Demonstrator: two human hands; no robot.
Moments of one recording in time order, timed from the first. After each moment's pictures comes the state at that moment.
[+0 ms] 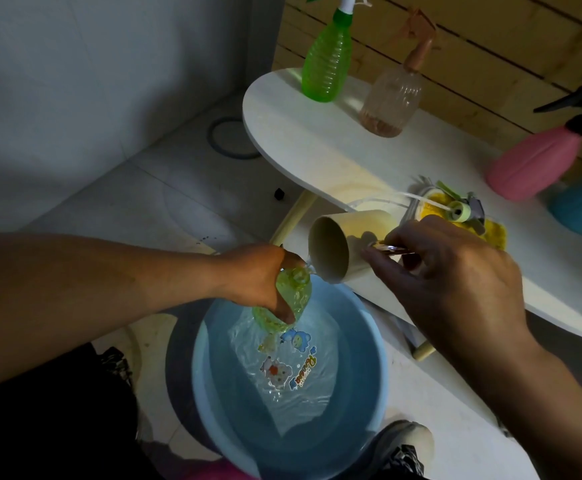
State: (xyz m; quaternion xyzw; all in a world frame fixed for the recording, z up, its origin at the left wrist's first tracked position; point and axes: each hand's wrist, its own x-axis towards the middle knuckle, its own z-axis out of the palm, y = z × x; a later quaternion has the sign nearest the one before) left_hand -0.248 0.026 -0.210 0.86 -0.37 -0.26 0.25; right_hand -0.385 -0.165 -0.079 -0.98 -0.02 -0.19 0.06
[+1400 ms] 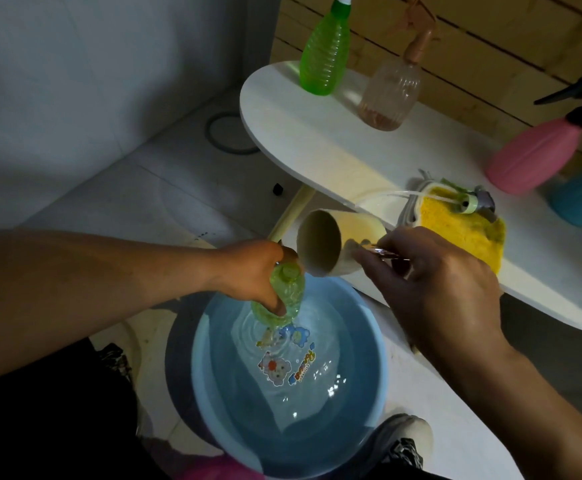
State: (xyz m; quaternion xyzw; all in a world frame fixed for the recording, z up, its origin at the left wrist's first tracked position) left_hand -0.242 0.030 -0.224 0.84 -0.36 -0.29 0.29; right_hand -0.386 -0.163 -0.105 -0.97 0.02 -0.22 0.09
